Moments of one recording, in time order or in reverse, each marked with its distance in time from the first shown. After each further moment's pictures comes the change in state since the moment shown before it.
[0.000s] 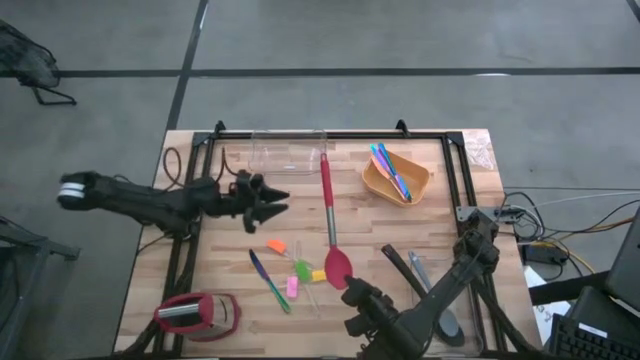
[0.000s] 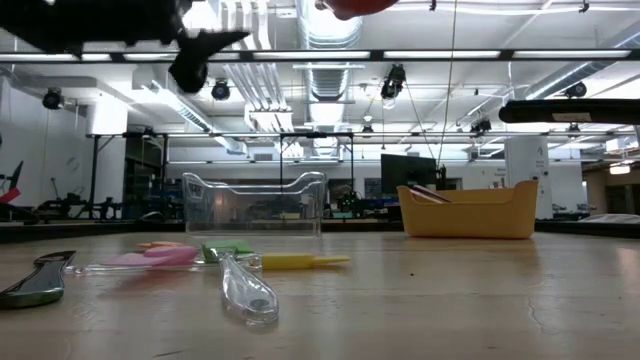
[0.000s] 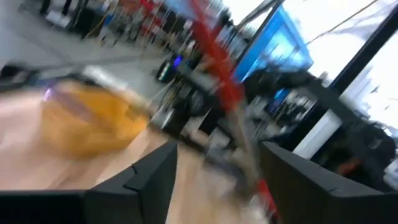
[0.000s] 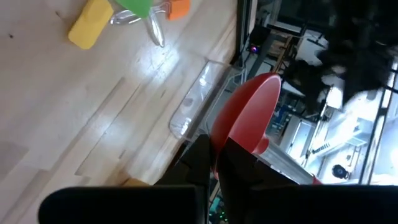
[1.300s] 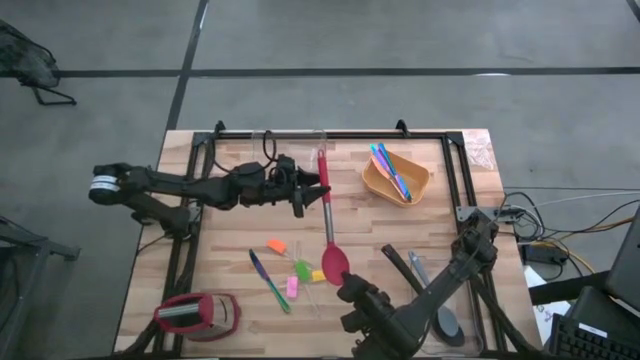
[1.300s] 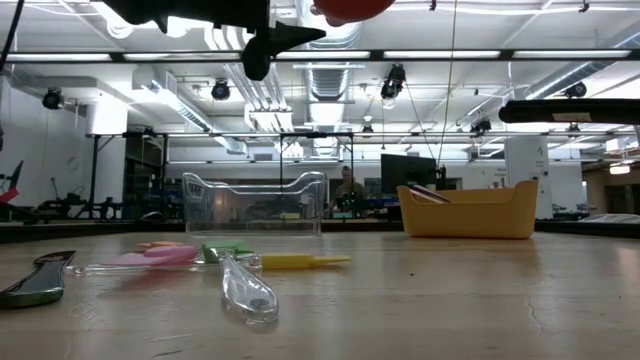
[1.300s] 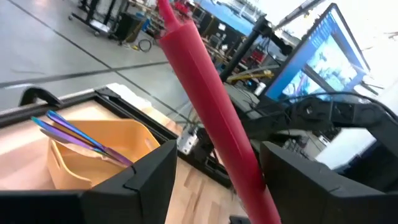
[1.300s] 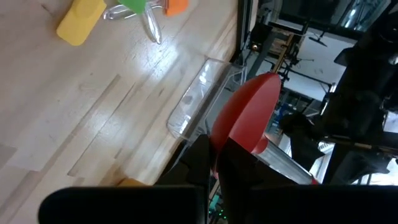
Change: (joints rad) left arm 0.057 0.420 0.433 -0.101 -0.072 0.007; right arm -0.025 -0.001 -0.001 0.027 -0.001 -0.044
